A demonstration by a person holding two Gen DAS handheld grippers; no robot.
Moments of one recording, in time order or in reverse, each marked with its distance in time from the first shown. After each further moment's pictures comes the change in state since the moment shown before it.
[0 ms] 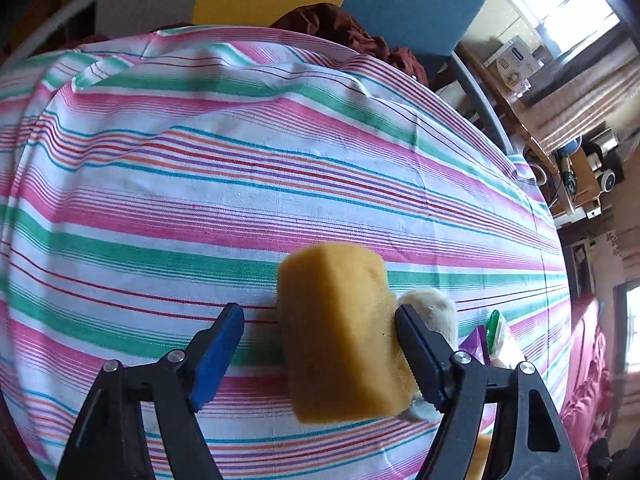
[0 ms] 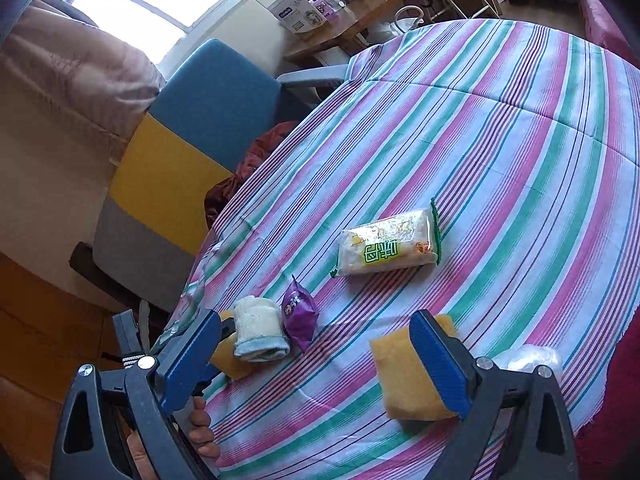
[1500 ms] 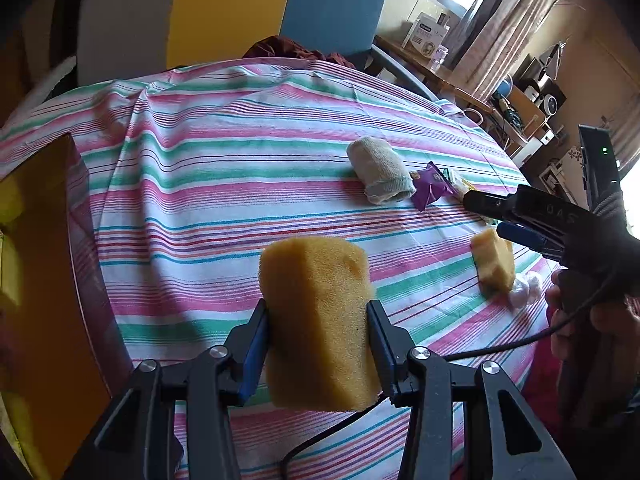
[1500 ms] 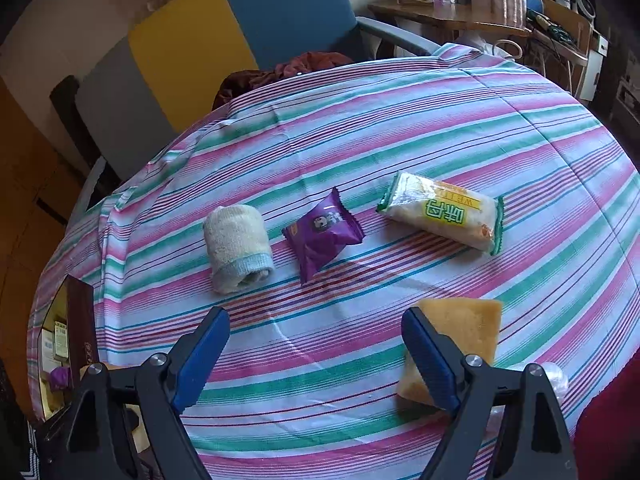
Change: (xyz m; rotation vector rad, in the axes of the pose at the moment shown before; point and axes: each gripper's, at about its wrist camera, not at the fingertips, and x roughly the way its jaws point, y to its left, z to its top) left arm -0.118 0.062 -0.153 0.276 -0.107 -0.061; right arm 0.040 0.059 -0.048 -0.450 0.186 -0.244
